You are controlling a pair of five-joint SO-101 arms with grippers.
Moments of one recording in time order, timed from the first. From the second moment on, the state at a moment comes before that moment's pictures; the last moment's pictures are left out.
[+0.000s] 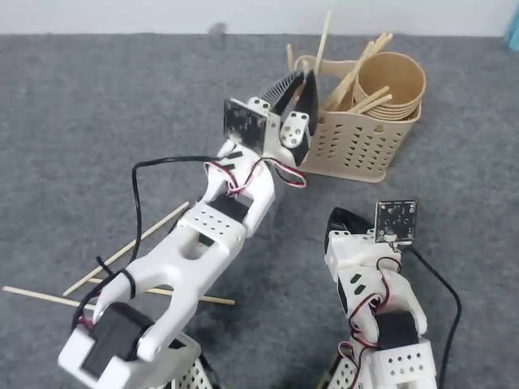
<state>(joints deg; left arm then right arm) 25.0 -9.3 45.7 -29.3 11.7 -14.9 -101.7 95.4 44.6 -10.4</state>
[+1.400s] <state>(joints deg) -5.3 -38.4 52.2 58.8 -5.6 -14.9 -101.7 95.4 44.6 -10.4</state>
